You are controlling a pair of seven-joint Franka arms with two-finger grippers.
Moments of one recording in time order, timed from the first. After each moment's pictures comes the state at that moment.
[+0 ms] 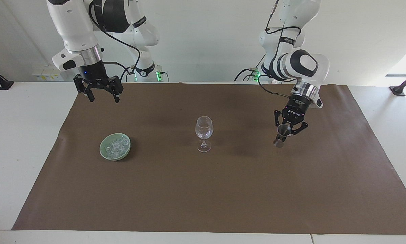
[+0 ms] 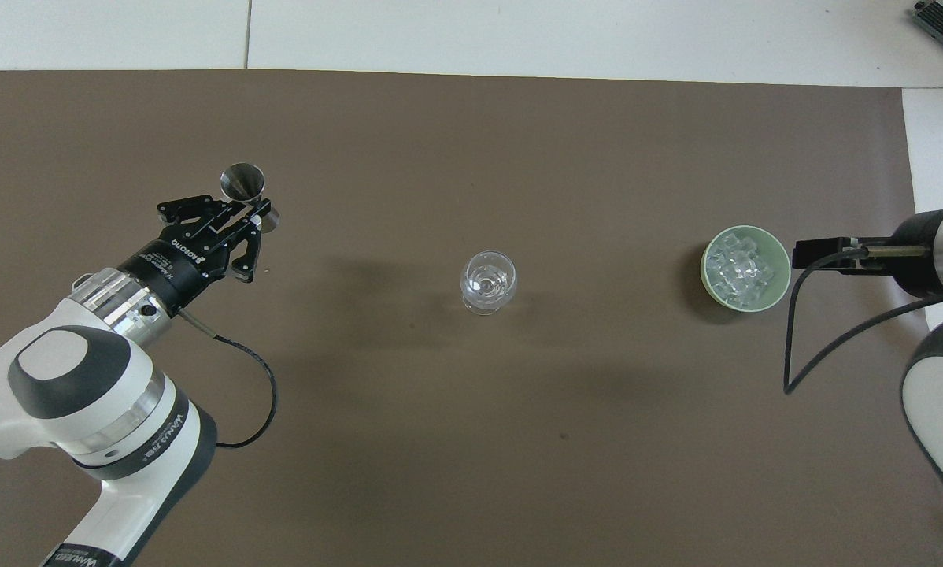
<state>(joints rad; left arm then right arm) -0.04 -0.06 -0.19 -2.27 -1.93 2.73 -0.96 -0.07 -0.14 0.08 -1.87 -0.01 1.90 0.08</state>
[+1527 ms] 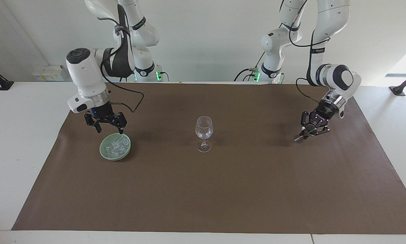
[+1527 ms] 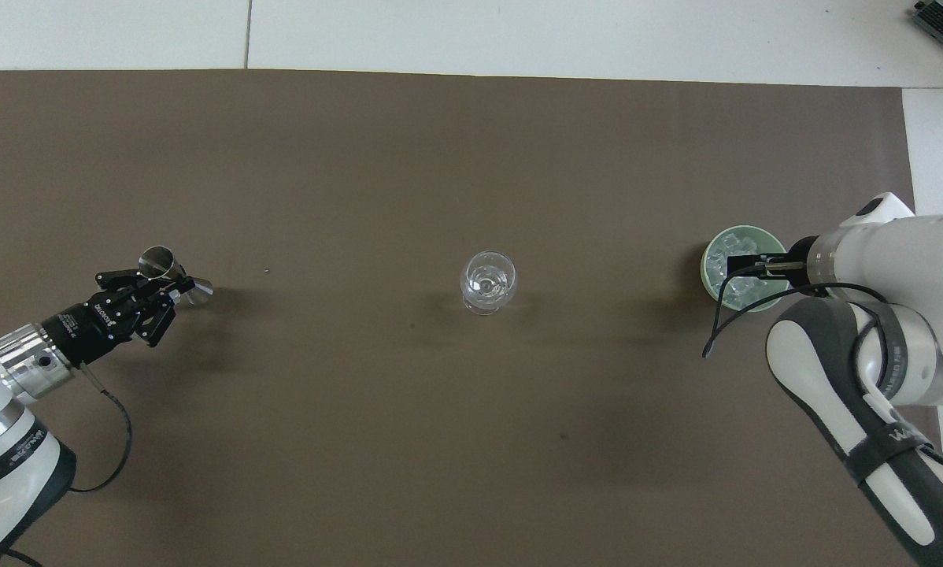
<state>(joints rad) 0.44 0.09 -0.19 -2.42 -1.62 2.14 -0.91 -0.14 0.10 0.08 -2.16 -0.01 2.43 -0.05</state>
